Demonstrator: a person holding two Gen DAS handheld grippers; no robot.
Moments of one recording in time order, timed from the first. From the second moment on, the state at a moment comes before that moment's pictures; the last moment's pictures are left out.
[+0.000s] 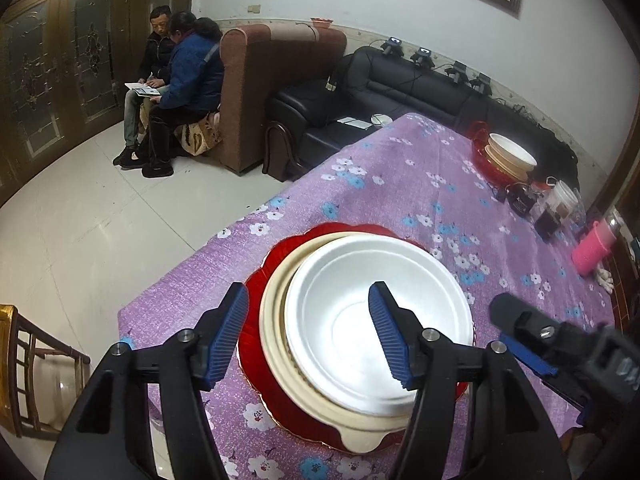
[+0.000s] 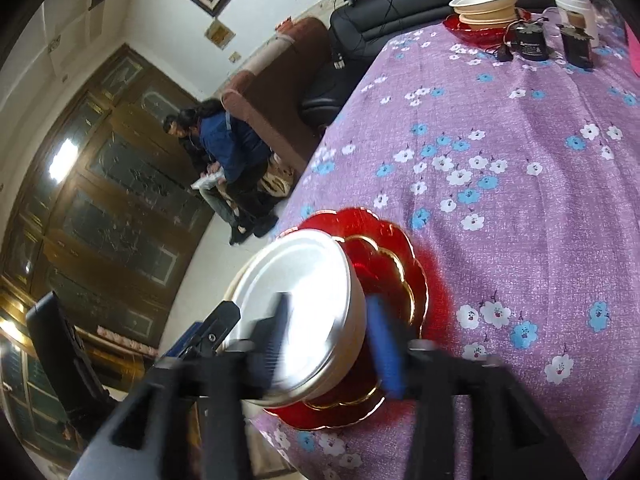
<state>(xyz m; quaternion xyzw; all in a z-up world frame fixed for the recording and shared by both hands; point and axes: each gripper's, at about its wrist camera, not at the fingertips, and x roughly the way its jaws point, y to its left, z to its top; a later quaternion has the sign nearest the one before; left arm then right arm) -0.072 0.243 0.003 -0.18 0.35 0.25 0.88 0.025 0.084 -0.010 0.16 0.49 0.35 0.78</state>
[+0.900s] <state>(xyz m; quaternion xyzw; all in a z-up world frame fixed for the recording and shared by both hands) -0.058 0.144 0.045 -0.13 0.31 0.12 0.93 0.026 -0.027 -0.008 0.21 0.49 0.32 0.79</state>
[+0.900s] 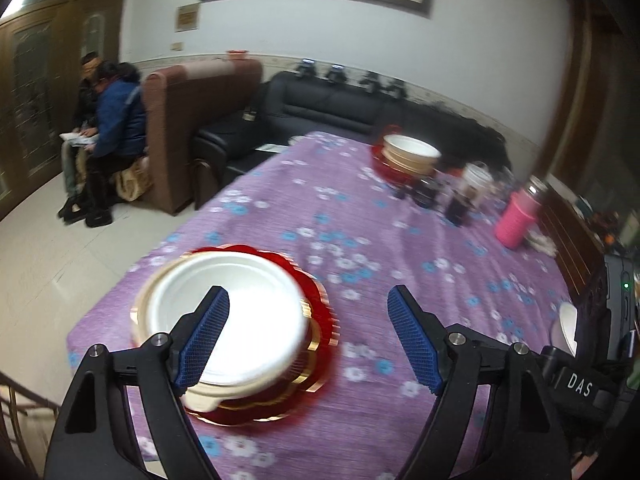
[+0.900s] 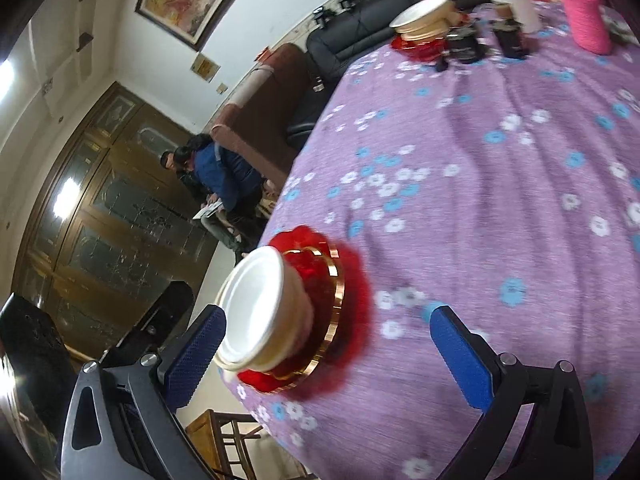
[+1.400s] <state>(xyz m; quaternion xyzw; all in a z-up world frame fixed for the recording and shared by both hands) 0.000 0.038 0.003 -0.13 0.41 -0.04 0.90 0.015 -0.161 -0.032 0.26 0.48 0.24 0.80</state>
